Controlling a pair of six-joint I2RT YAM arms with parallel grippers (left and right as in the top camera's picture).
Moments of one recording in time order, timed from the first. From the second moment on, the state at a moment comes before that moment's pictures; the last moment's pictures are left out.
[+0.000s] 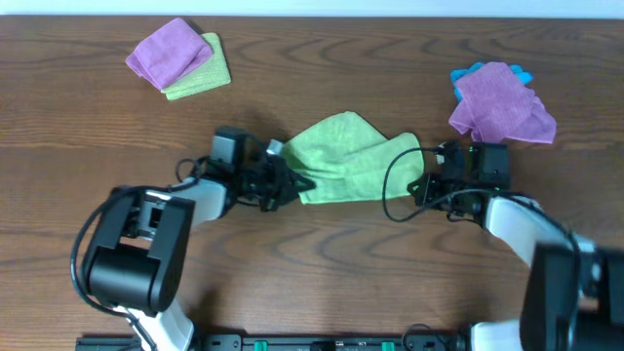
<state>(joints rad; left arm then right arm) -0.21 1.86 0.75 0.23 1.11 -1.08 -0.06 1.55 0.66 -0.18 -0.53 0.20</state>
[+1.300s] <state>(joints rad) -0.09 2.14 1.69 0.23 0.94 -1.19 -0.05 1.86 1.60 -0.30 -0.55 0.18</state>
